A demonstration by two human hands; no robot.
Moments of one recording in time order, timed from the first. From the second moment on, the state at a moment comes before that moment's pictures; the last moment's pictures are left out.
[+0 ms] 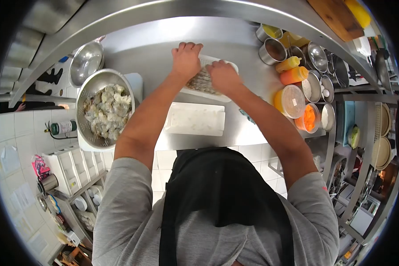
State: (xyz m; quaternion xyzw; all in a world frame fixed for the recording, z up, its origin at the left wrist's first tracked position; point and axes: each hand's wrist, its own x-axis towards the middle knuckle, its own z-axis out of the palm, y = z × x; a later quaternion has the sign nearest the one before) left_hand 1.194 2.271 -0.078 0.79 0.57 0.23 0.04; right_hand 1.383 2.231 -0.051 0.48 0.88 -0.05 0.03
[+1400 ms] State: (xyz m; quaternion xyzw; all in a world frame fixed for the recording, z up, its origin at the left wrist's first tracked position) left_hand 0.902 2.093 0.069 0.55 0.74 0.39 0.09; right_hand 1.427 2.250 -0.095 0.57 0.76 -0.28 -0.13
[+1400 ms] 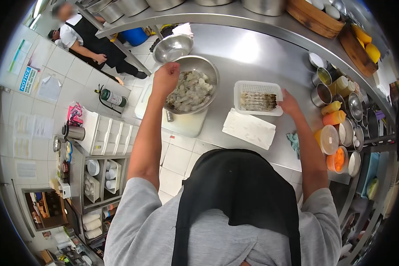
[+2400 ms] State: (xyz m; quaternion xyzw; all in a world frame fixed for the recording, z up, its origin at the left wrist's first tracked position) left_hand 0.963 2.057 0.037 0.80 0.56 0.19 0.05; right_hand 1.416 2.116 -0.040 0.55 0.69 -0.39 -0.27
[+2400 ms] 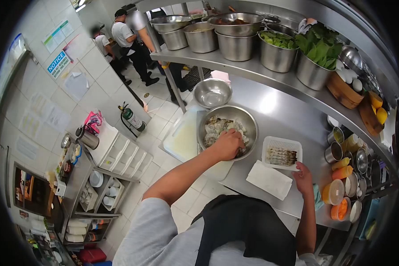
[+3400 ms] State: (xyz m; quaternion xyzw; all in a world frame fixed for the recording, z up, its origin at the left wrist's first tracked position) left_hand 0.943 2.053 0.028 0.58 0.60 0.46 0.30; right_hand 1.378 2.053 -0.014 0.51 0.70 -0.44 -0.25
